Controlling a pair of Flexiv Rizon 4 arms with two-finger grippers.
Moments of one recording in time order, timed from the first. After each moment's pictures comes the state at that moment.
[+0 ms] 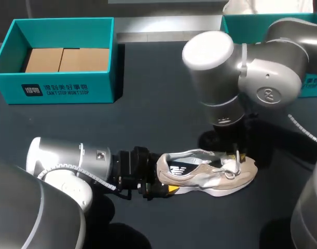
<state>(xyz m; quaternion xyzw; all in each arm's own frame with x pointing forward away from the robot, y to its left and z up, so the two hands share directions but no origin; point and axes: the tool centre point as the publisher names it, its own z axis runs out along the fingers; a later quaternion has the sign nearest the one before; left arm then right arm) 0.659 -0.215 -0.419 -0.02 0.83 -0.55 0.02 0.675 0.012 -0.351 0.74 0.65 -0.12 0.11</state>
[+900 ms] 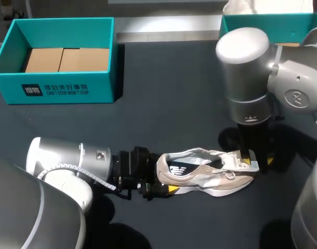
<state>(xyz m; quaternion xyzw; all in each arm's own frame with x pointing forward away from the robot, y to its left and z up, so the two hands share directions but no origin) 0.659 -0.215 -0.419 -0.02 0.83 -0.55 0.02 0.658 -0.039 -0.354 0.76 0.64 -0.13 0.07</state>
